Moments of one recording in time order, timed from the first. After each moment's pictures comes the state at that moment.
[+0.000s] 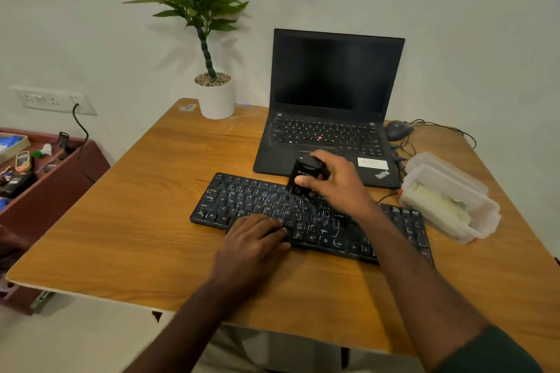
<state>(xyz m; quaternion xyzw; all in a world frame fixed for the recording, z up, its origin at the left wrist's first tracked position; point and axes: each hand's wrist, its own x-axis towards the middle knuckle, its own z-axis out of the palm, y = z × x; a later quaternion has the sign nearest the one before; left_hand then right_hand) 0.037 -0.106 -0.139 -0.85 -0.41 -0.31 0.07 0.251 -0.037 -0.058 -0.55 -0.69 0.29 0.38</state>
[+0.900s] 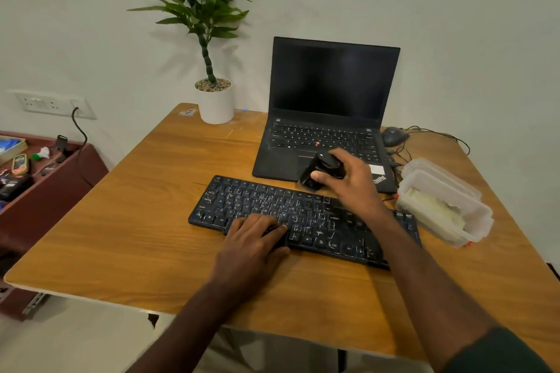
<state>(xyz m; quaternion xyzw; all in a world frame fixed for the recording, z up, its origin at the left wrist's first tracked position) 0.038 -0.107 -0.135 -0.85 -0.46 -0.25 0.04 0.273 -0.036 -0.061 -0.56 -0.67 0.24 0.43</state>
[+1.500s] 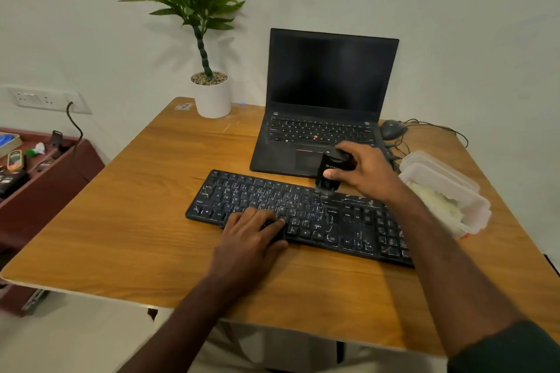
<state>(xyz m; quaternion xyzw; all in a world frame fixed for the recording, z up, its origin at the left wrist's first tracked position) 0.037 -0.109 -0.134 -0.85 -0.46 -0.25 0.04 0.306 -0.036 -0.034 -0.58 -0.72 0.22 0.30</state>
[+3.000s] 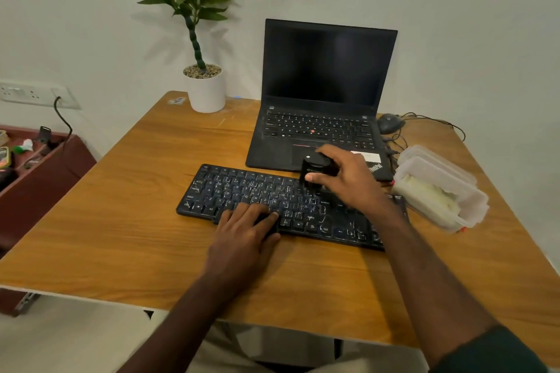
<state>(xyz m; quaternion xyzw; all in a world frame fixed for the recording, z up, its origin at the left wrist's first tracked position) 0.037 -0.109 -0.132 -0.84 -0.49 -0.23 0.02 0.279 -0.044 -0.057 -0.56 -0.73 0.22 0.33</state>
